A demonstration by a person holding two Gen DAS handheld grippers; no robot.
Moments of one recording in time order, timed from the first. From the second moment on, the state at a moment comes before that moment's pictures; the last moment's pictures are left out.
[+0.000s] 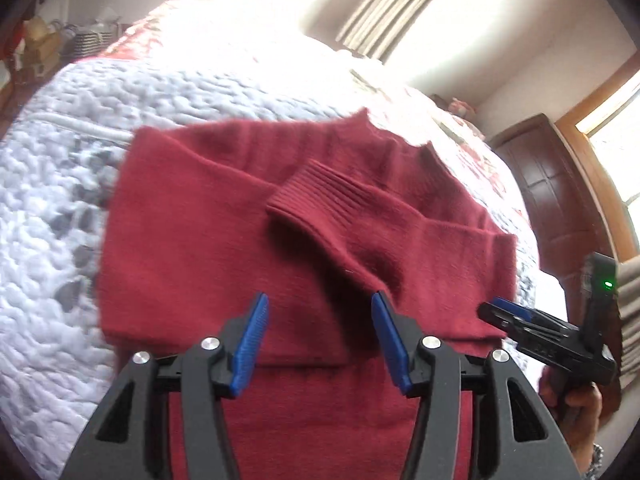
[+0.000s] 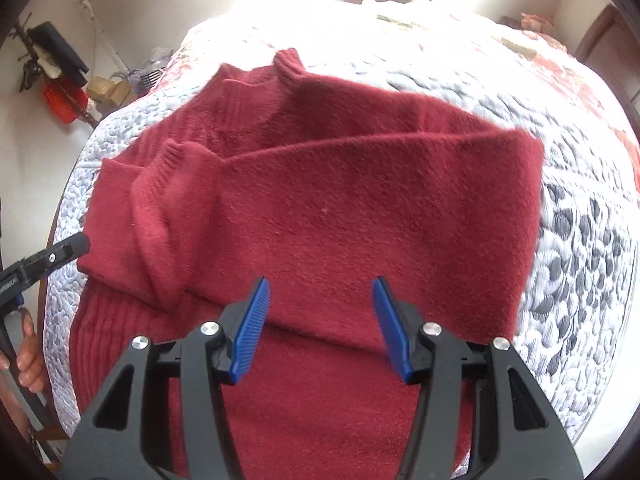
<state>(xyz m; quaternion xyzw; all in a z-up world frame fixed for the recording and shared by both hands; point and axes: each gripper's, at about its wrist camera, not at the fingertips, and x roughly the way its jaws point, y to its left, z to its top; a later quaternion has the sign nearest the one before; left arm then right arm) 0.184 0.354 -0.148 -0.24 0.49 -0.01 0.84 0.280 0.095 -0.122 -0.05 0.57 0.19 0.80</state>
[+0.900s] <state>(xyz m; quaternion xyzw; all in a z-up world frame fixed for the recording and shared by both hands) 0.204 0.433 -0.220 -0.20 0.58 0.11 0.79 0.301 0.199 -0.147 -0.02 0.57 0.25 0.78</state>
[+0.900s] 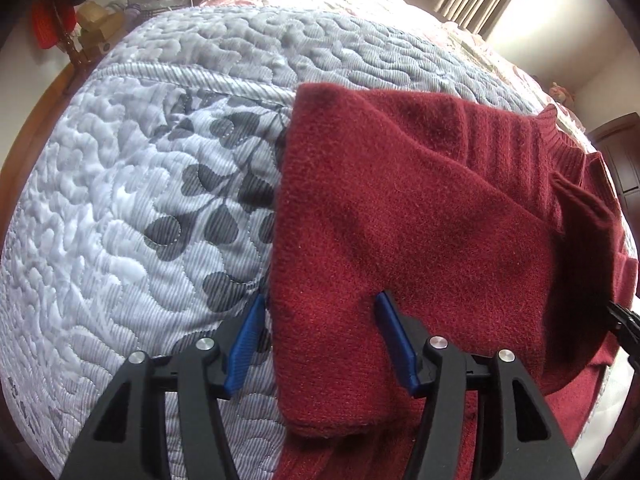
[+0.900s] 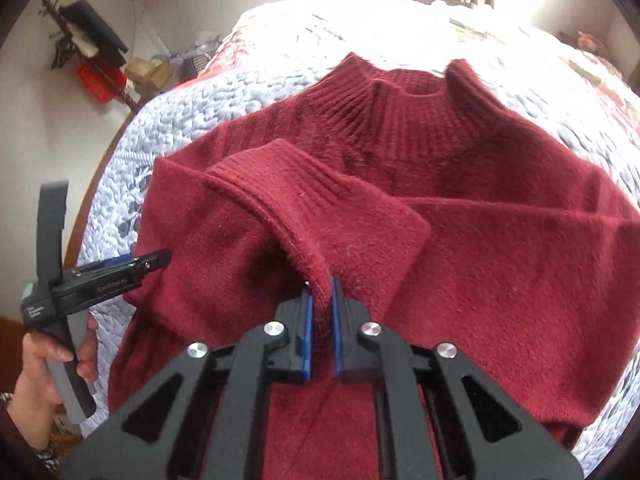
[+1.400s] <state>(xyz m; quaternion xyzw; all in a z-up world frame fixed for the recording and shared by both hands) 0.197 0.425 -0.194 -0.18 0.56 0.13 0.80 0.279 0.045 -0.159 0.10 0.58 0.17 0.79</state>
